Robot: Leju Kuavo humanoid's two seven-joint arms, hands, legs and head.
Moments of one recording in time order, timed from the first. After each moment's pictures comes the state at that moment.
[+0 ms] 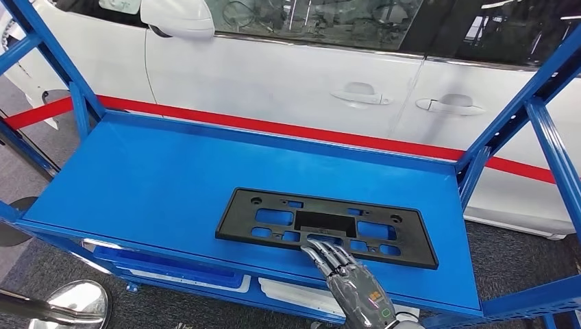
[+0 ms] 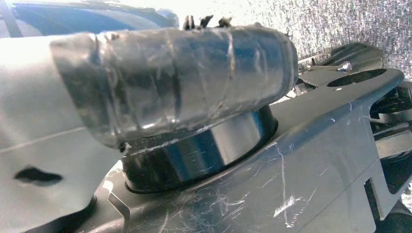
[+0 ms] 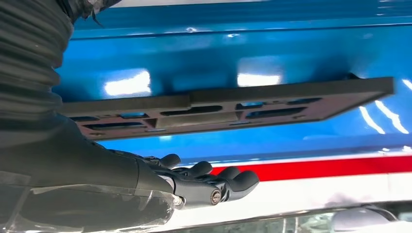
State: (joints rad) left arm -0.09 -0.11 -1.03 -0.17 0.88 0.12 0.08; right arm -0.16 -0.55 1.09 -1.97 0.81 -0.06 0.42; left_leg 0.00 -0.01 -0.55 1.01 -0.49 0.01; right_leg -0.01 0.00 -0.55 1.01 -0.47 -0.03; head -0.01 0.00
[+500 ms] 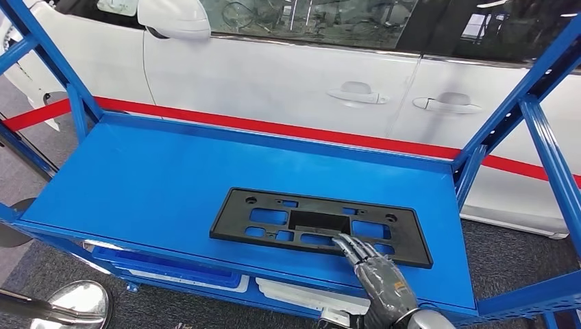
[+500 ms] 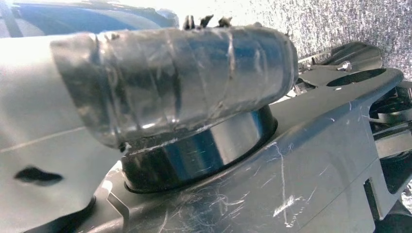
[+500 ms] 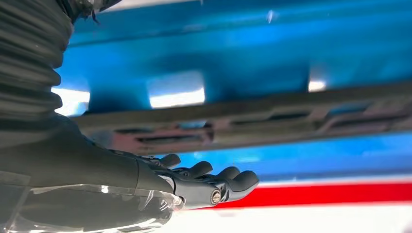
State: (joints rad) left arm -0.09 -0.11 -1.04 -0.17 0.91 0.12 0.08; right arm -0.17 -0.66 1.04 -1.91 0.68 -0.16 0.43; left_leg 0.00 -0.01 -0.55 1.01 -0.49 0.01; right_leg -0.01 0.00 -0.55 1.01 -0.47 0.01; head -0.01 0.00
